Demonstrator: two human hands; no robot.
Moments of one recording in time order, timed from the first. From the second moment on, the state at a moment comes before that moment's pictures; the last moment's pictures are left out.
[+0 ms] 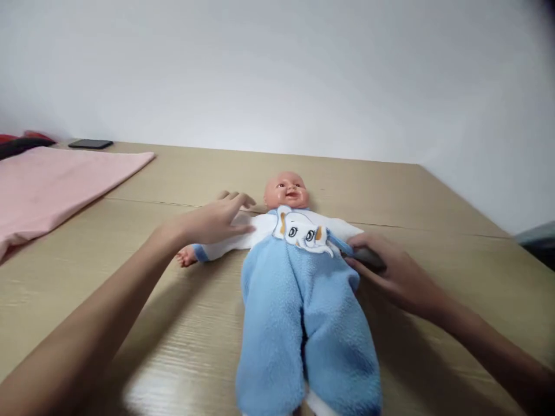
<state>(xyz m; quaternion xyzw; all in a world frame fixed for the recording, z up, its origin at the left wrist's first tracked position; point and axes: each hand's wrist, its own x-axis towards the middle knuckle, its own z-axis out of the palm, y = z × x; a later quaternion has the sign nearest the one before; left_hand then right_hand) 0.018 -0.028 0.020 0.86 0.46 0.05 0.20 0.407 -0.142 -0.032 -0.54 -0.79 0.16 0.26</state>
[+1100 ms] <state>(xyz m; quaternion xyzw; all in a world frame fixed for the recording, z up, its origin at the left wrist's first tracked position) 0.163 -0.049 -0.003 0.92 -0.03 0.37 0.10 0.398 -0.119 -0.008 -0.38 -0.83 0.09 0.39</state>
